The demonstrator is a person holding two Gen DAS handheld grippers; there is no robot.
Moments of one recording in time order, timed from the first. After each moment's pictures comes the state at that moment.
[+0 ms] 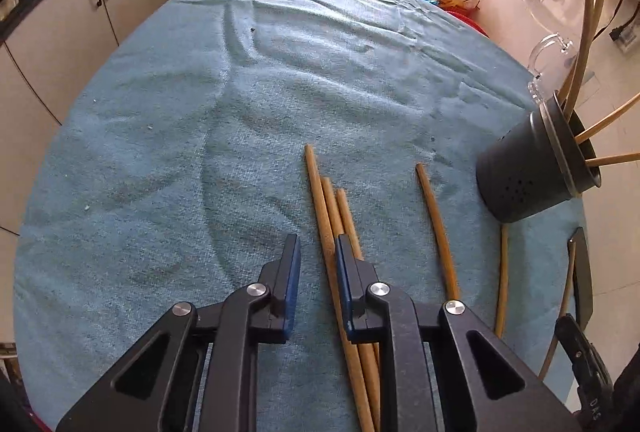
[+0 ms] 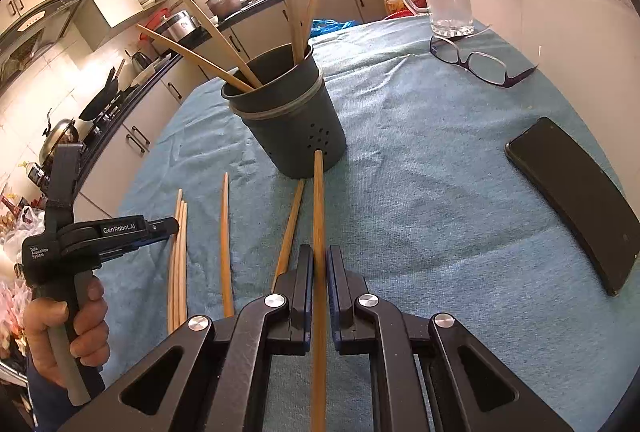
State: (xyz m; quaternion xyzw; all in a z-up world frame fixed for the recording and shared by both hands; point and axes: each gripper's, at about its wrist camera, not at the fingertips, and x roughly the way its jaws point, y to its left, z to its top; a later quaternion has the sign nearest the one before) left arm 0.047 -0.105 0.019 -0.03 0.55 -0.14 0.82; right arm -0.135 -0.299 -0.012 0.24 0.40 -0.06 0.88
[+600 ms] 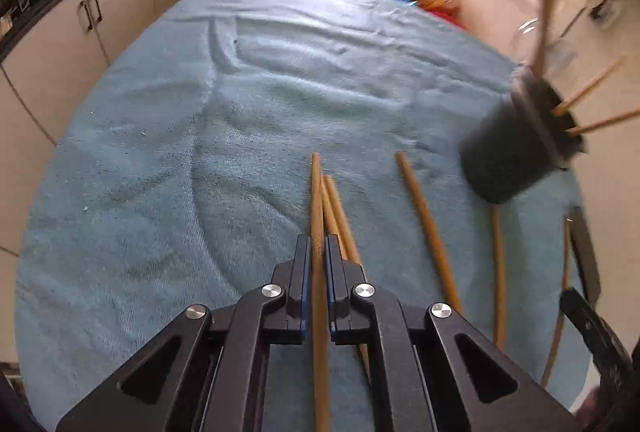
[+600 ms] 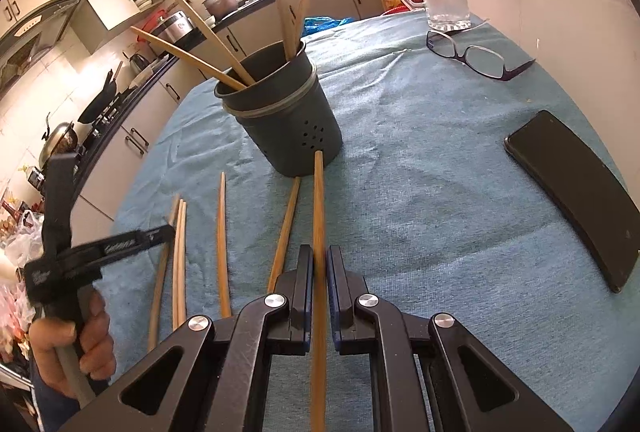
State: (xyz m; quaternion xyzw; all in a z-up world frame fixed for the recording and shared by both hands) left arm 0.025 -0.108 0.025 -0.01 0.51 -0.17 0.84; right arm -0.135 -0.303 -0.014 0.25 0.40 -0.06 0.88
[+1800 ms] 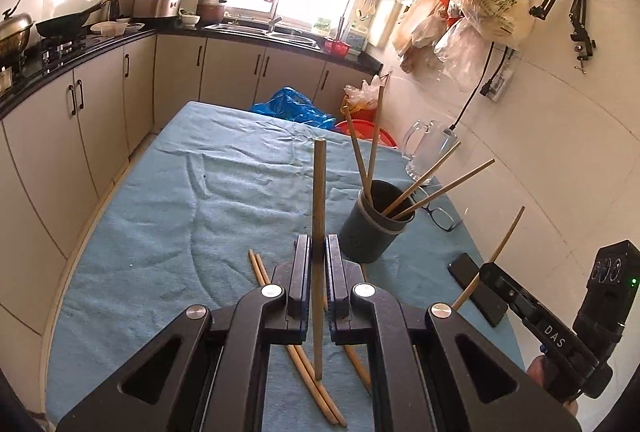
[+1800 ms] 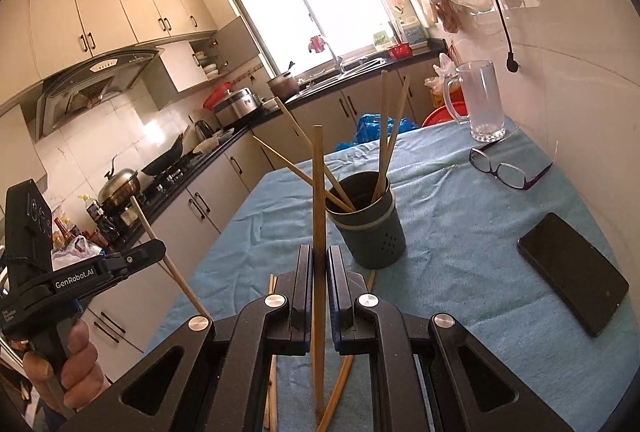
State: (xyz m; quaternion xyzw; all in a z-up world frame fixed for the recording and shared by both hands) left arm -0.073 -0.074 0.162 -0.06 0.34 -0.27 0.90; right arm -0.188 -0.281 0.076 0.24 0.23 -0.01 0.94
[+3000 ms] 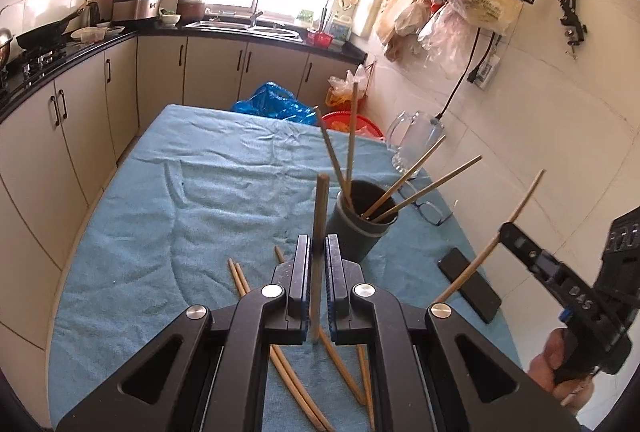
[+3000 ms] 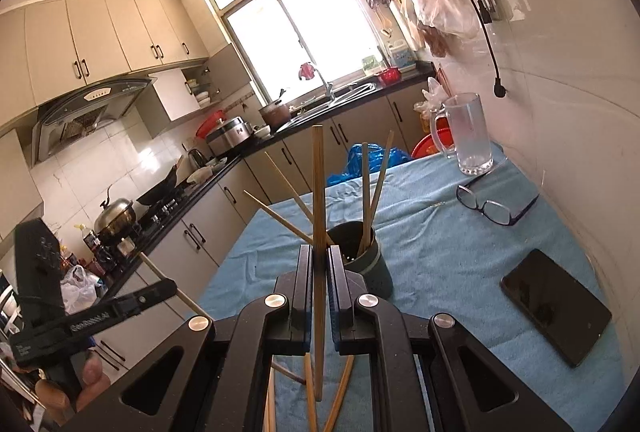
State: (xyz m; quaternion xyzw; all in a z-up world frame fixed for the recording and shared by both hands) left arm -0.059 -0.099 0.166 -0.04 0.35 -0.29 0.89; right arm -0.188 -0.305 0.106 0.25 0.19 -0.03 0.95
